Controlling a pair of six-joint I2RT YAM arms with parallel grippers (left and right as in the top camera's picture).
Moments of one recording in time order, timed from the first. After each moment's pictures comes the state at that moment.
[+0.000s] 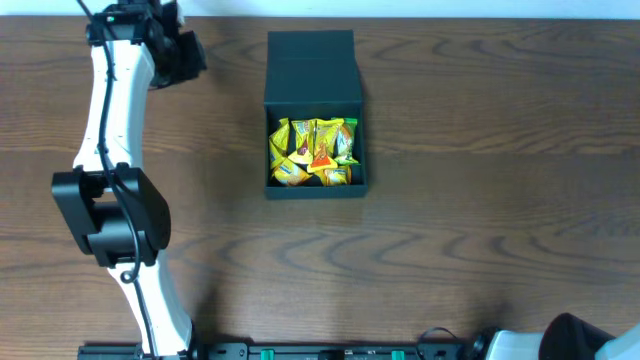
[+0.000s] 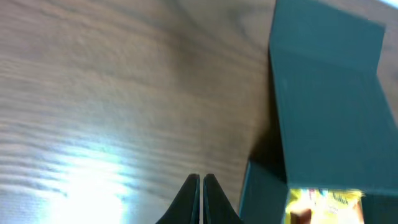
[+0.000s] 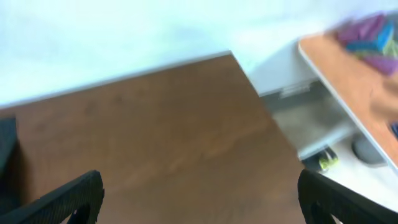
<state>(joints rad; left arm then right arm) 0.04 2.14 2.07 -1.09 0.22 -0.22 -0.47 1.55 2.39 -1.42 -0.01 -0.10</state>
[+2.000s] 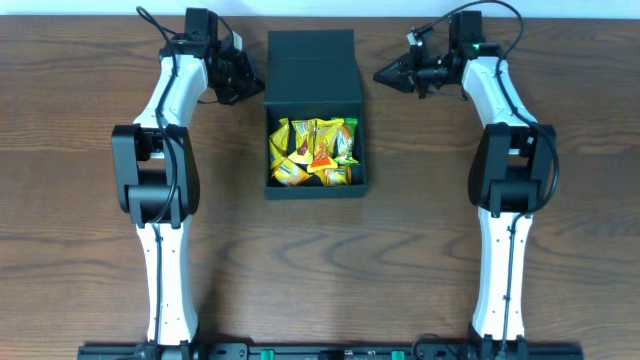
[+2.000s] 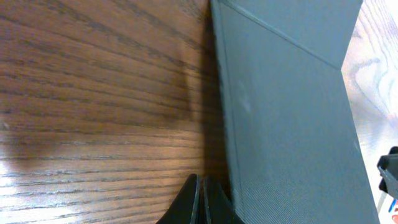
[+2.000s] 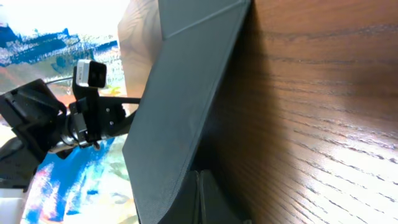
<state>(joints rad) -0.04 2.47 2.06 -0.76 0.57 -0.48 0.00 2.65 2.25 -0.74 -1.07 0.46</state>
